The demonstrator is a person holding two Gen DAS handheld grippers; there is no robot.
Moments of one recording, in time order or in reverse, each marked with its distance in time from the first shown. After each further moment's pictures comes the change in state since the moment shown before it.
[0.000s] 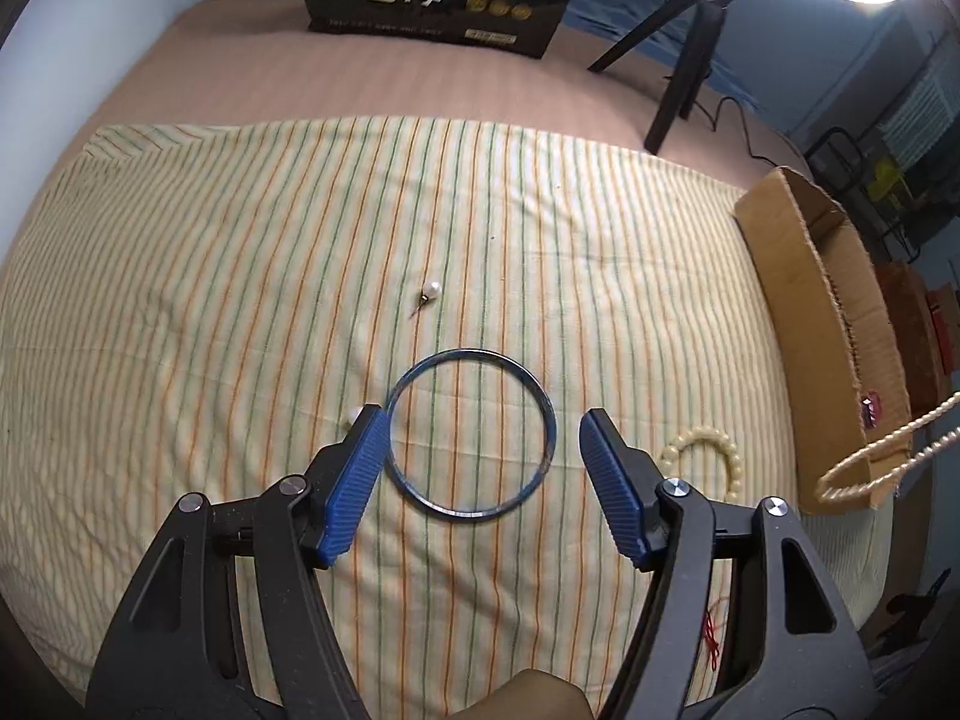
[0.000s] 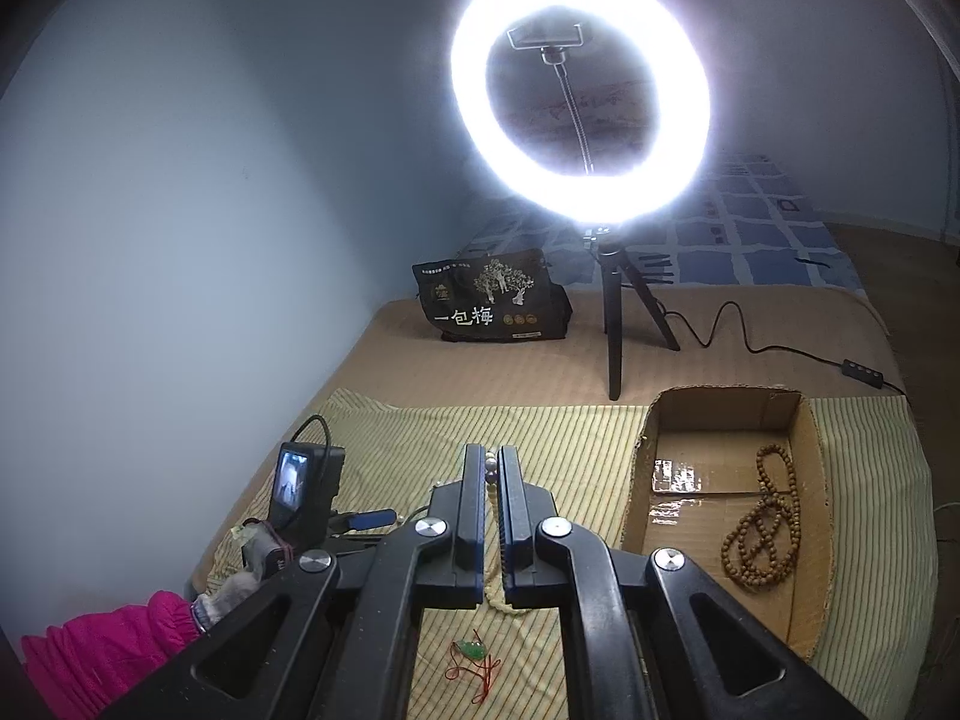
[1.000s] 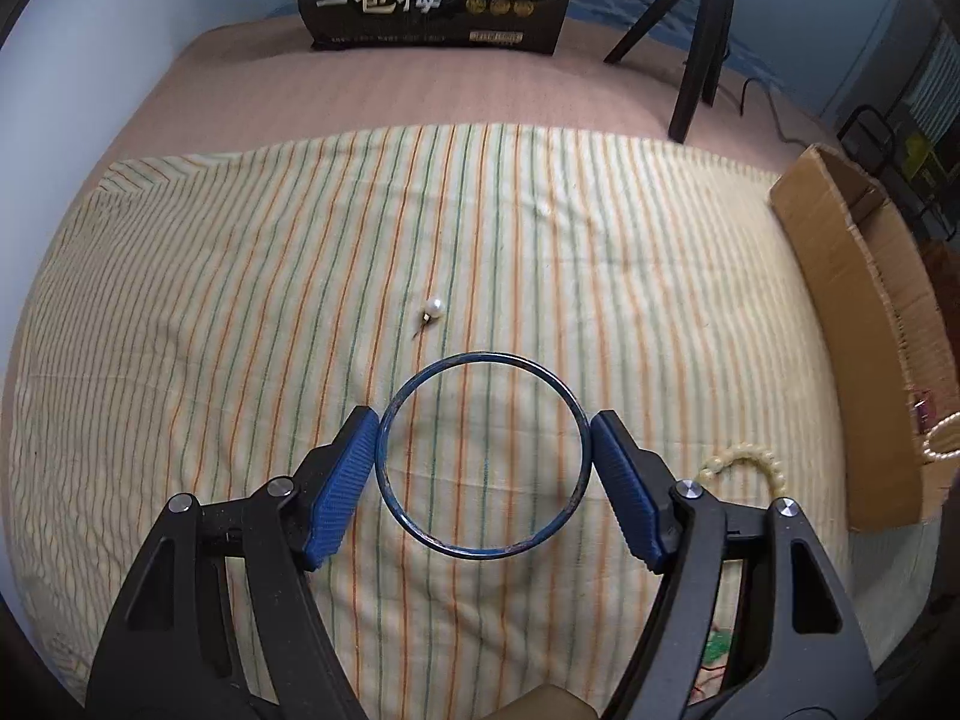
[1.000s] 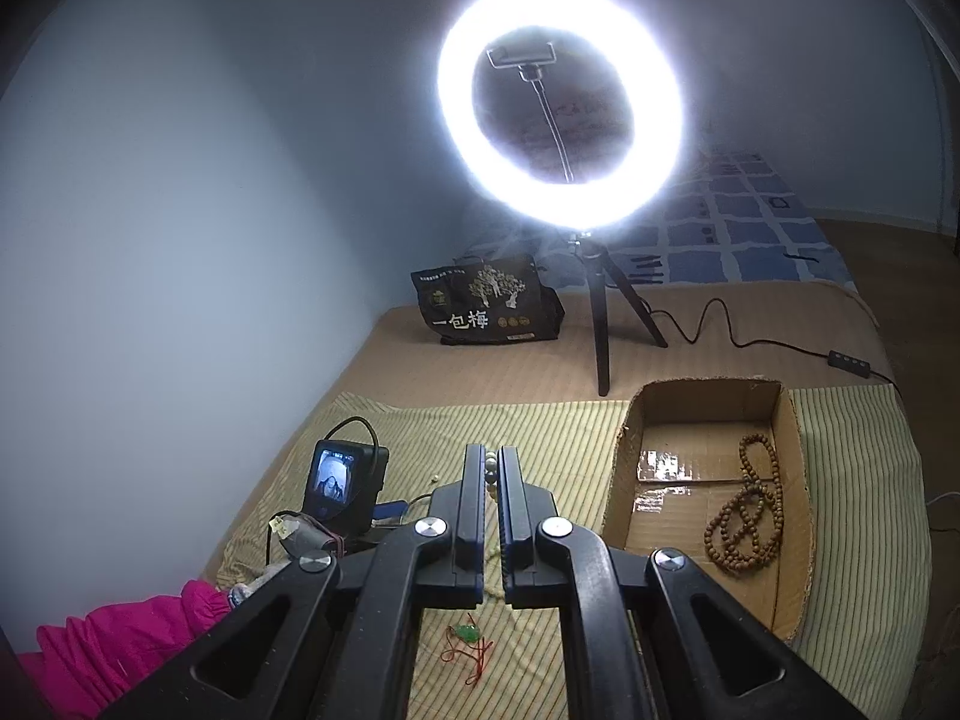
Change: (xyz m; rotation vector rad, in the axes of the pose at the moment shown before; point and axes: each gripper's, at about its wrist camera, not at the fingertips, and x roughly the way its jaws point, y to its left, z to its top) left arm 0.004 -0.020 0.002 0.041 -0.045 0.108; right arm -0.028 -0.007 -0.001 0.016 -0.026 0.022
